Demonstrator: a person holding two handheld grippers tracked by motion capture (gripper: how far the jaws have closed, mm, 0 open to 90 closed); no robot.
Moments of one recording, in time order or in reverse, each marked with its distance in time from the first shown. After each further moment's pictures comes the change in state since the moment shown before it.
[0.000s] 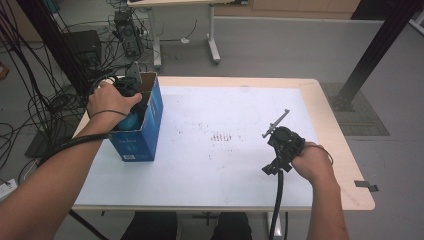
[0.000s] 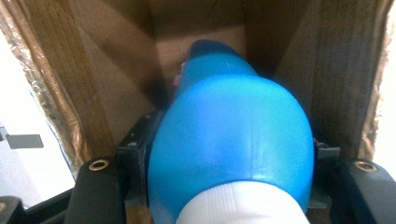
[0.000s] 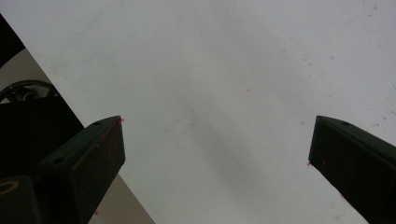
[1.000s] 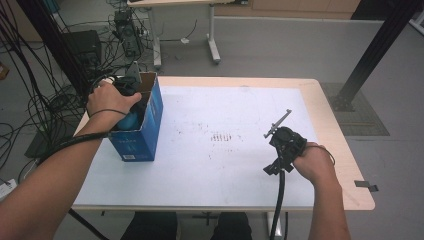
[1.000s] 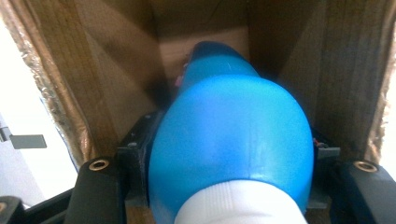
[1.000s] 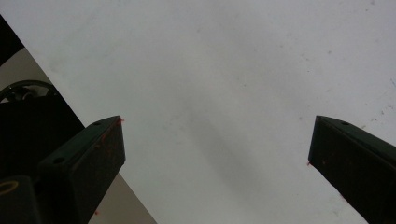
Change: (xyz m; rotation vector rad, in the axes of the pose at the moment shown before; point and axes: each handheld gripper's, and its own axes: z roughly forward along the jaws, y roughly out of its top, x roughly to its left) left arm 0.001 0.002 0.000 0.002 0.006 0.000; right arm -0.001 -0.003 -0.001 0.001 -0.003 0.006
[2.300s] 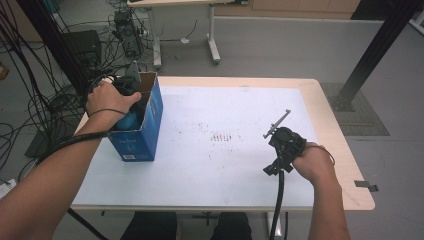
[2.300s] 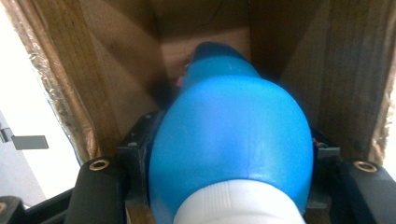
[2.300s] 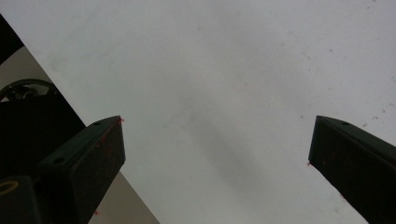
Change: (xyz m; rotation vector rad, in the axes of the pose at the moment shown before) left arm 0.001 0.001 0.000 0.002 0.002 0.005; right arm 0.001 0.002 0.000 0.008 0.001 0.008
